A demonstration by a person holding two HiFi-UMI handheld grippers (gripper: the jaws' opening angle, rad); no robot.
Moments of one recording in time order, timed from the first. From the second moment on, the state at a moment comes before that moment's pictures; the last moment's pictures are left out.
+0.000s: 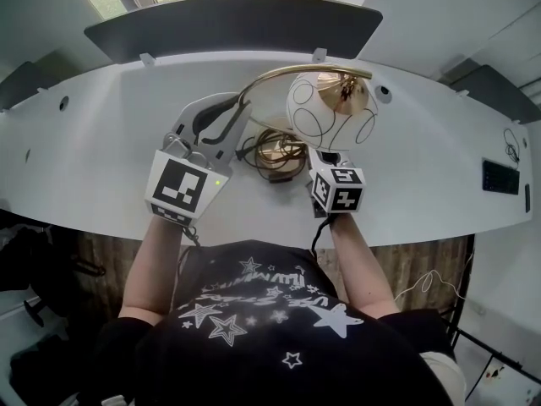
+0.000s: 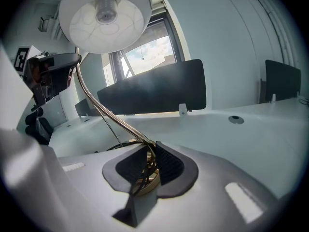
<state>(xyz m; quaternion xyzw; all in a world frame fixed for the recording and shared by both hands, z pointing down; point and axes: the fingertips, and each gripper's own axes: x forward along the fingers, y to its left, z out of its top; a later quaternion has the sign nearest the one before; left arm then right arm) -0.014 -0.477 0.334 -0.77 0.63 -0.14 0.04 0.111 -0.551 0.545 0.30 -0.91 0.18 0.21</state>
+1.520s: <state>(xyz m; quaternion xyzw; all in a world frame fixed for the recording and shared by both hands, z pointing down) -0.015 -0.481 0.339 -0.76 0.65 -0.11 0.03 0.106 -0.554 0.555 0.29 -0.92 0.18 0.20</state>
